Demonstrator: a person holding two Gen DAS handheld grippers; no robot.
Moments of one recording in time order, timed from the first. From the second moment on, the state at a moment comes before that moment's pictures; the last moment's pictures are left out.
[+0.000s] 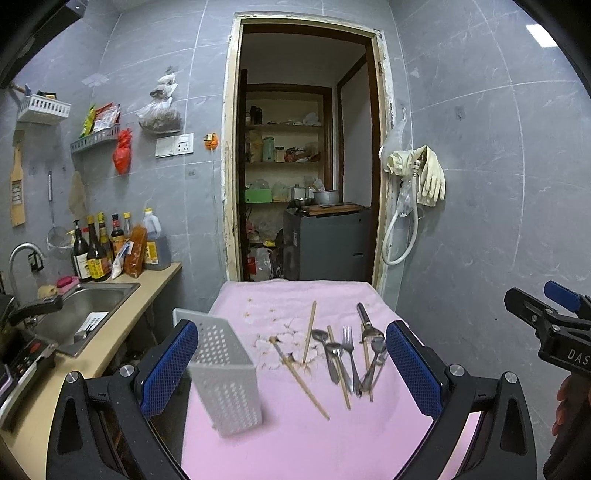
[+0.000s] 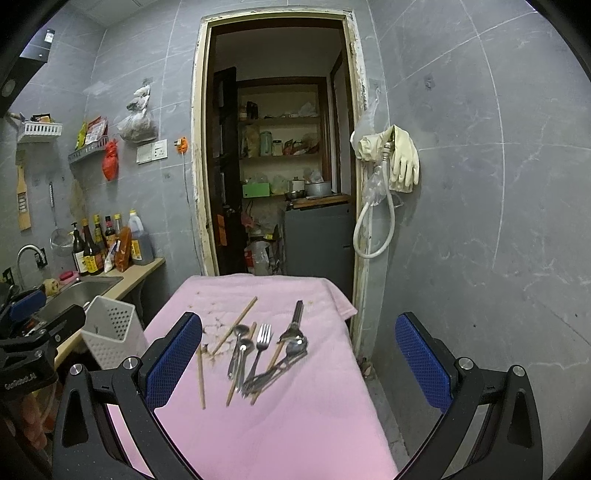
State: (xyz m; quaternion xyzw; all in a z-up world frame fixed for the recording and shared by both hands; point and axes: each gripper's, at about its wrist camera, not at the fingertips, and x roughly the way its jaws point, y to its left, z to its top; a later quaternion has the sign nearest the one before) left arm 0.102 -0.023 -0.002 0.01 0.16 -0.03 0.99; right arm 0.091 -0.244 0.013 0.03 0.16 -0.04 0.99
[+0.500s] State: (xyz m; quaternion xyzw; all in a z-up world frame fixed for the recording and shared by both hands) left arm 0.222 -0.051 -0.003 -0.01 0.18 -0.02 0.98; right arm 0.217 -0.281 -0.002 0.03 0.19 -0.03 0.98
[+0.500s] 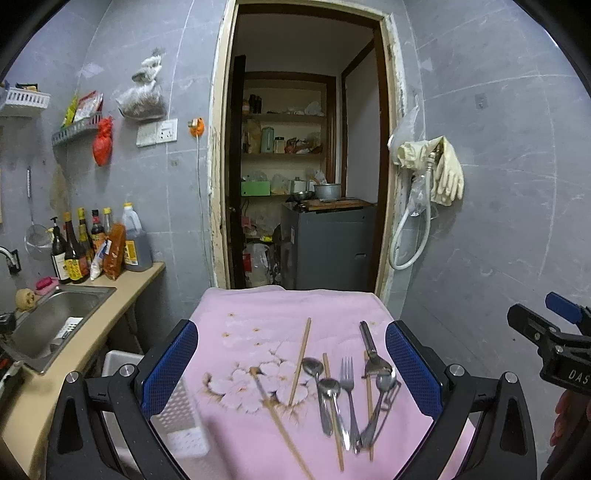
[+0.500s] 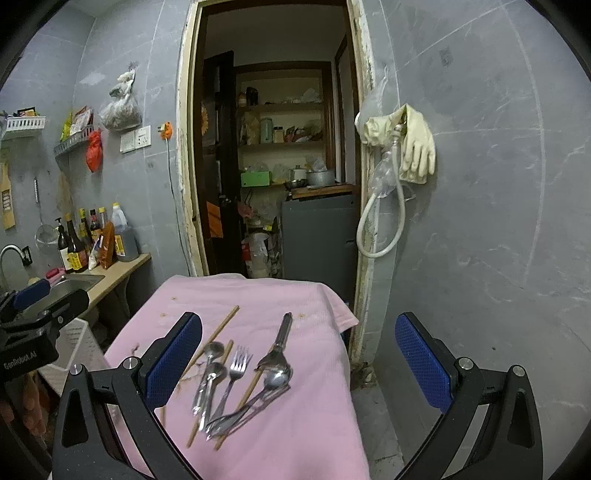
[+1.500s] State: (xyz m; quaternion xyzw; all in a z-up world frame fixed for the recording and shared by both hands) left arm 0.464 -0.079 -0.117 -0.01 0.29 0.05 0.96; right arm 0.482 -0.298 -0.156 0.05 0.29 0.07 0.95
